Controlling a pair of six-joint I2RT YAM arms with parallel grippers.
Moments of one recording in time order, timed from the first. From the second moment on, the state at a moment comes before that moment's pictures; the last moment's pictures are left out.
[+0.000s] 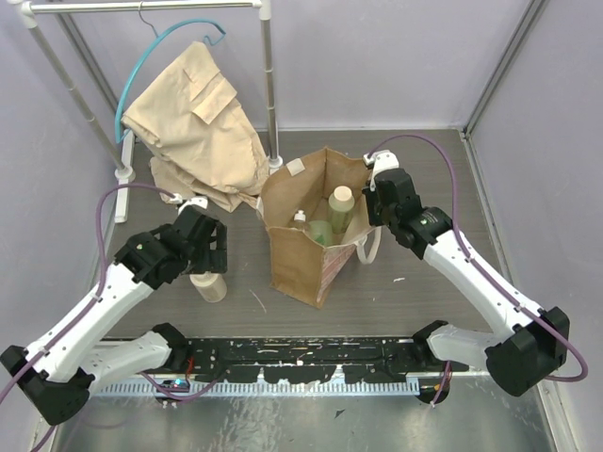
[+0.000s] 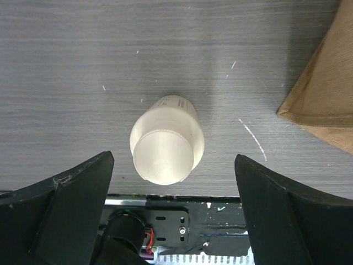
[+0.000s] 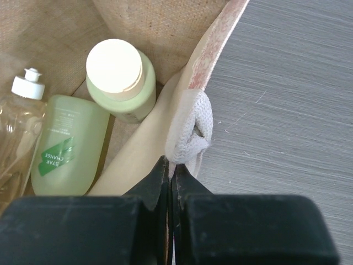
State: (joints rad) left arm -0.69 0.96 1.07 -1.13 -0.41 -0.54; right arm 0.51 1.15 1.03 -0.52 0.28 0.10
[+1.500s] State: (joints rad) left arm -0.63 1.13 0.82 -0.99 -0.36 -0.72; right arm 0.45 1.17 1.04 -0.49 0.19 0.09
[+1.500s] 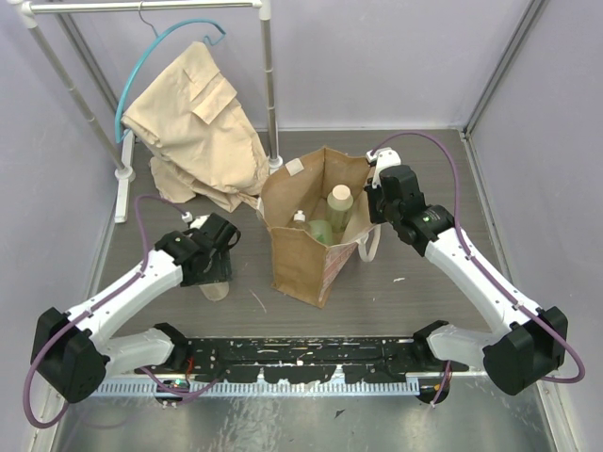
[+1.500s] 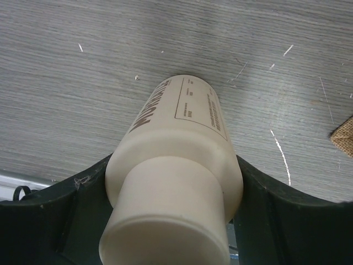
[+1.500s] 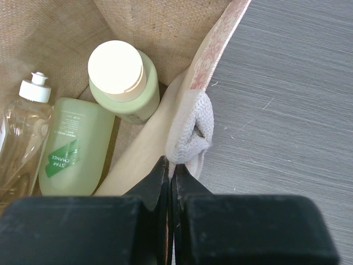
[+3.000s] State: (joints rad) left arm -0.65 1.09 1.61 -1.22 -0.11 -0.50; right arm 0.45 1.23 1.09 -0.50 0.15 0.09
